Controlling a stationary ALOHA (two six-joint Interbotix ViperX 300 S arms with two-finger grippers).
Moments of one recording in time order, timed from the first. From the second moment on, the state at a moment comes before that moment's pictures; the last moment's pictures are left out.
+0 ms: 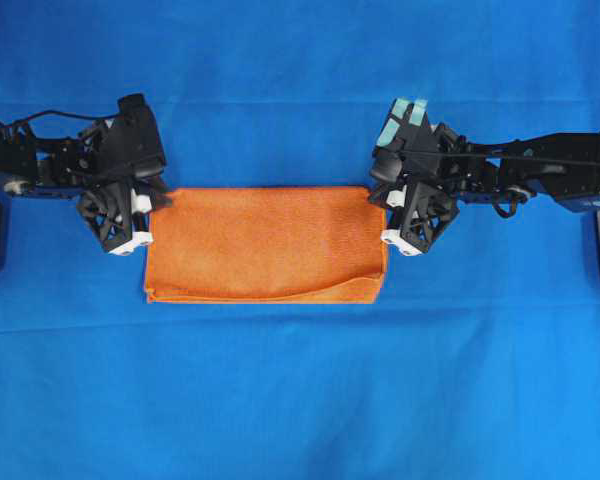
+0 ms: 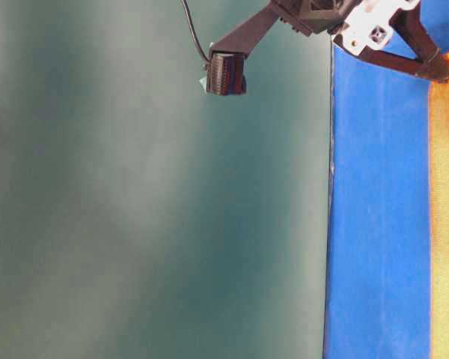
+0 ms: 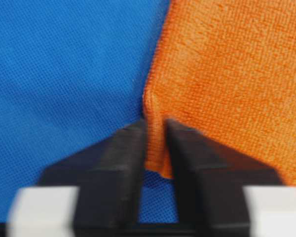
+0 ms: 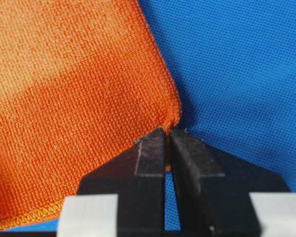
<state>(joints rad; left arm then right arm) 0.21 -0.09 1.06 -0.03 0.04 -0.06 -0.17 0.08 0.85 0.08 -0.05 0.18</state>
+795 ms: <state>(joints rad) 0.14 -0.43 0.94 -0.03 0.42 -0.06 -0.16 -0.26 0.84 0.06 0.08 0.18</state>
